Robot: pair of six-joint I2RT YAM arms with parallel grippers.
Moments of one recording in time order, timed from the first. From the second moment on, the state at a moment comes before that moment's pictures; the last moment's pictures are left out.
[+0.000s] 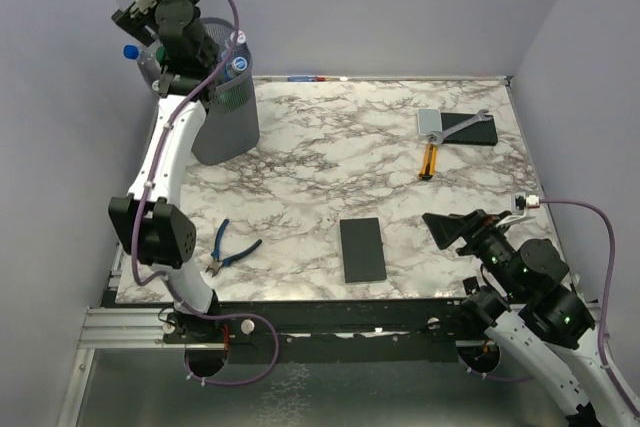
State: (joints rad) left arm -0.14 1.79 1.92 0.27 -0.86 -0.09; right arm 0.66 0.13 0.58 -0.55 0.22 0.69
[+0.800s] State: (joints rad) left arm 0.11 1.48 1.45 0.00 -0.56 -0.77; right arm 0.66 0.09 0.58 -0.55 0.20 0.69
